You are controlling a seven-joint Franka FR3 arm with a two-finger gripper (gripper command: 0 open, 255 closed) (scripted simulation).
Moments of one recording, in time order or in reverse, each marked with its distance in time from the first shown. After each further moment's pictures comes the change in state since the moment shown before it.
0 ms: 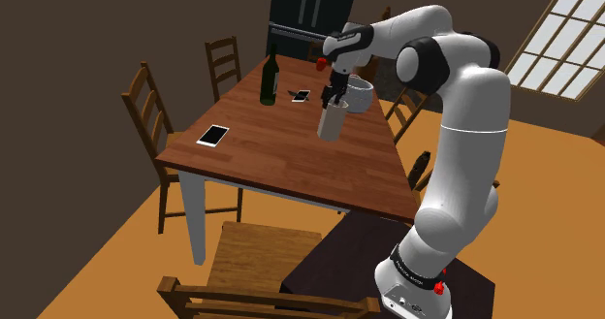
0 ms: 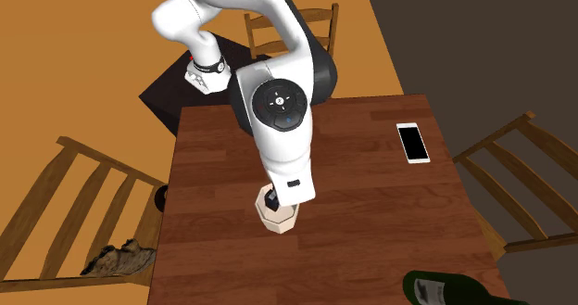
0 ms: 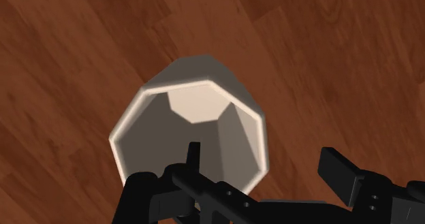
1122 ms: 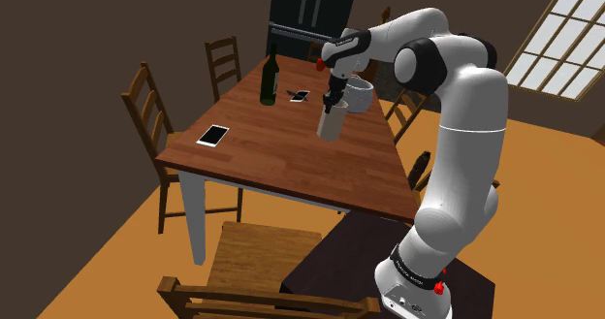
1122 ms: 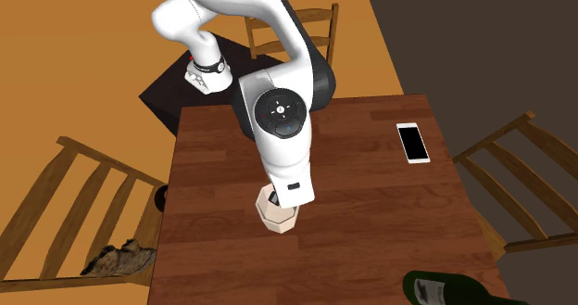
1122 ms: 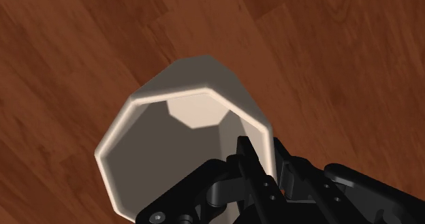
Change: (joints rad) arm 0.000 0.014 0.004 -0.029 0.008 0.043 -0.005
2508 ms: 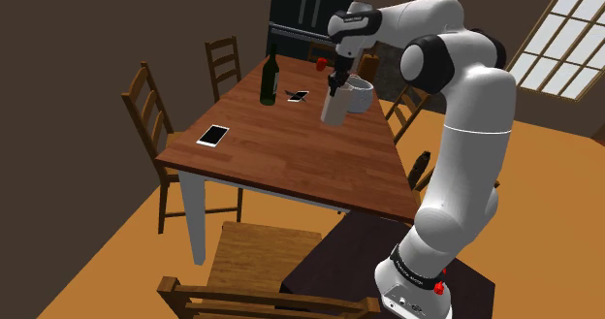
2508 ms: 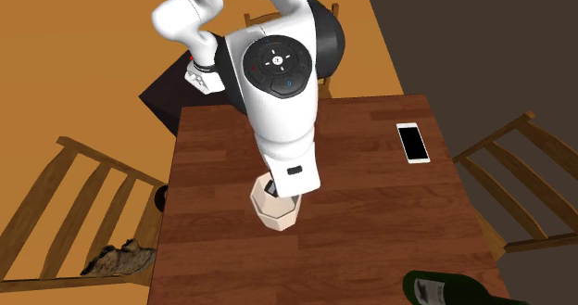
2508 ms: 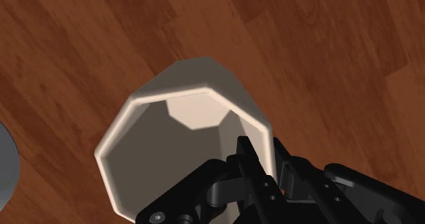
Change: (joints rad) arm -0.003 -0.043 -0.013 0.156 -0.026 -0.196 0.020
